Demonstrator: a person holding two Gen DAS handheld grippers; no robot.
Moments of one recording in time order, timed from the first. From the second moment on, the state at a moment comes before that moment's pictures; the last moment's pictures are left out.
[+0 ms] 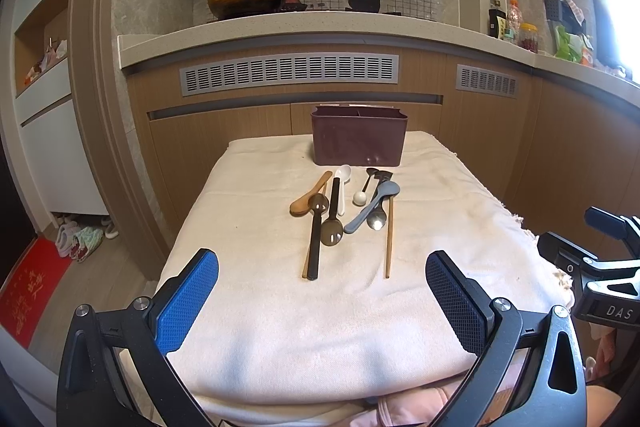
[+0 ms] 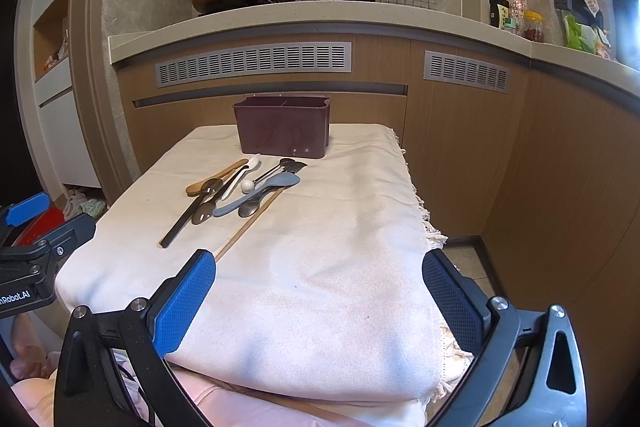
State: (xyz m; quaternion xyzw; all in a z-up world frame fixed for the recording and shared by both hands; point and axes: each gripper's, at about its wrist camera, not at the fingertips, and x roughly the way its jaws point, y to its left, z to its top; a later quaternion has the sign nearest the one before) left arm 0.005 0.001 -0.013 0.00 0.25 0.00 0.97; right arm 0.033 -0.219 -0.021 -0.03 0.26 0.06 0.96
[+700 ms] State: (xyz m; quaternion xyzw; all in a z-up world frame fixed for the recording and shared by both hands) left arm 0.007 -0.002 -0.015 0.00 0.25 -0.01 0.97; right arm 0.035 -0.219 -0.021 -0.03 0.26 0.06 0.96
